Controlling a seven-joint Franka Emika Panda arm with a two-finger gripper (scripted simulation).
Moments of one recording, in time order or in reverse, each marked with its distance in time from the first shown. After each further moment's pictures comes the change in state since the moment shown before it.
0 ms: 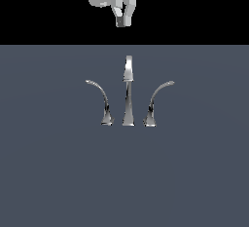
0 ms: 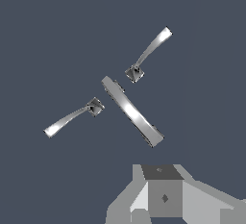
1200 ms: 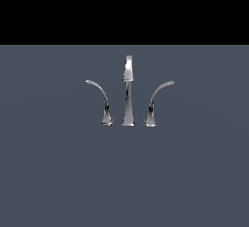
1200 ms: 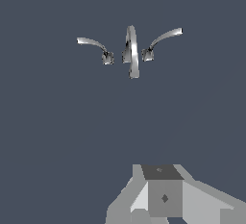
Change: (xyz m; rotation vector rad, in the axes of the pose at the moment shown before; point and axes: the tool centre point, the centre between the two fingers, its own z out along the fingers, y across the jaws) arm -0.106 0.085 -0.120 -0.001 -0.002 -0.613
